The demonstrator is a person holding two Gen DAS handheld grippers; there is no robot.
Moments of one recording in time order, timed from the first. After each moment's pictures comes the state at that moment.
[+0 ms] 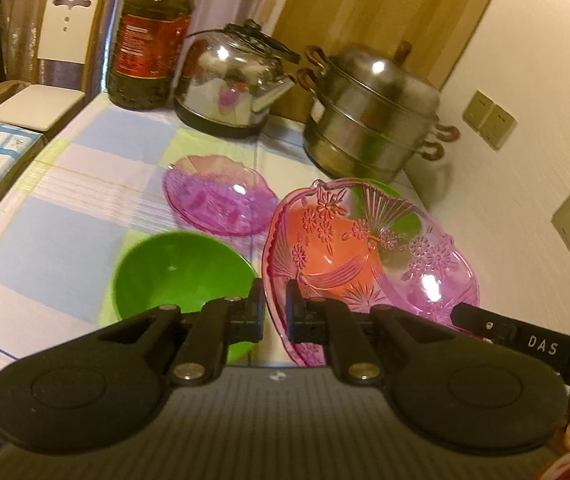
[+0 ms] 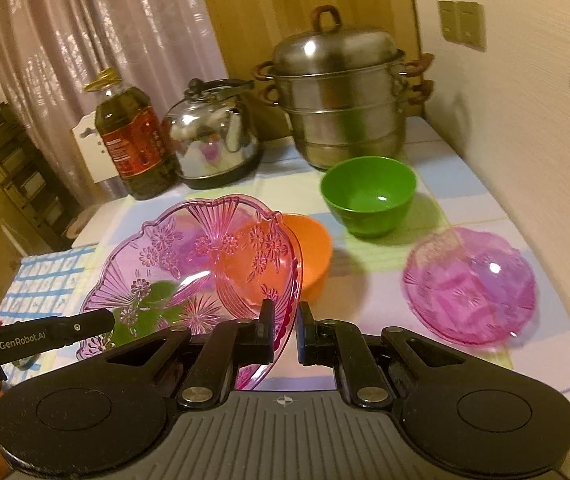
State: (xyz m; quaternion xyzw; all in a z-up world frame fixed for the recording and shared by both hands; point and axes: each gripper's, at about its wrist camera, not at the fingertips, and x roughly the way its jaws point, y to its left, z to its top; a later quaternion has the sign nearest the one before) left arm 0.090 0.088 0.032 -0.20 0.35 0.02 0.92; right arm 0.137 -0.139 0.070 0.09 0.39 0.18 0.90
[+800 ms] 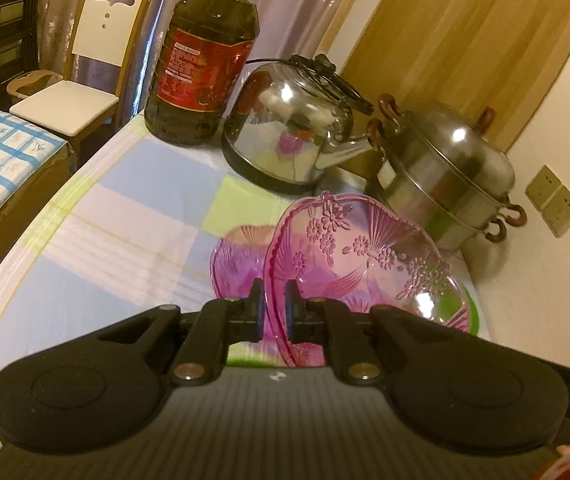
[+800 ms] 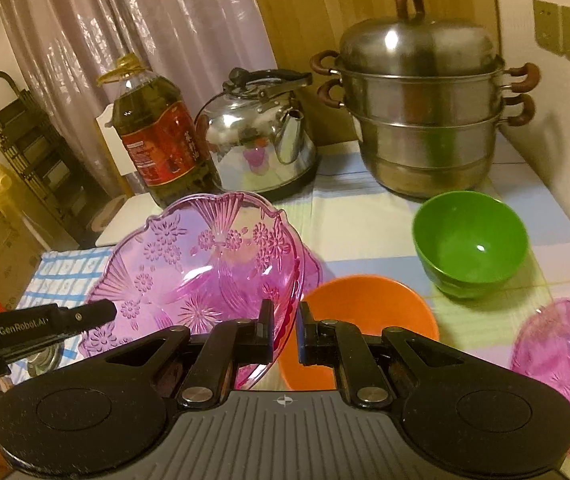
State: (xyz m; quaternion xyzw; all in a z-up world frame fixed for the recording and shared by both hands) left arm 0.199 0.185 0.027 -0.24 0.33 0.08 0.91; right arm 0.265 -0.049 0.050 0.09 0.41 0.22 0.88
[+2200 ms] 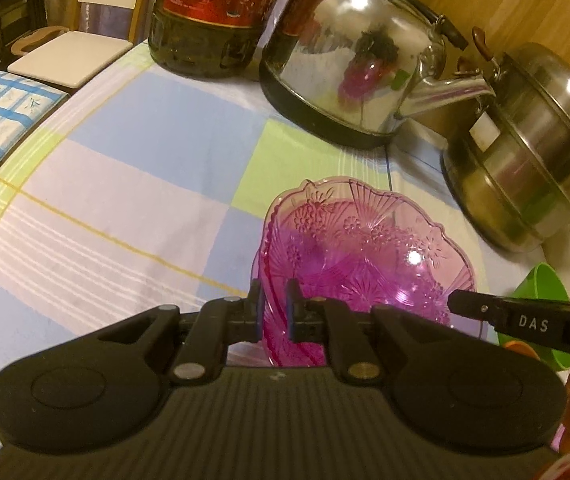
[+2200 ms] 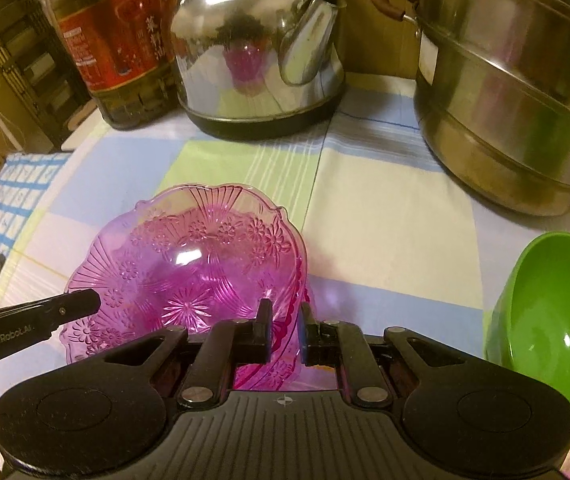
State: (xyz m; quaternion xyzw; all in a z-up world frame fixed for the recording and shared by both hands) left arm 0.317 0.228 -0.091 -0.23 0.41 0.10 0.87; right arm 0.409 0.028 -0.056 -0.04 0.50 0.25 0.83
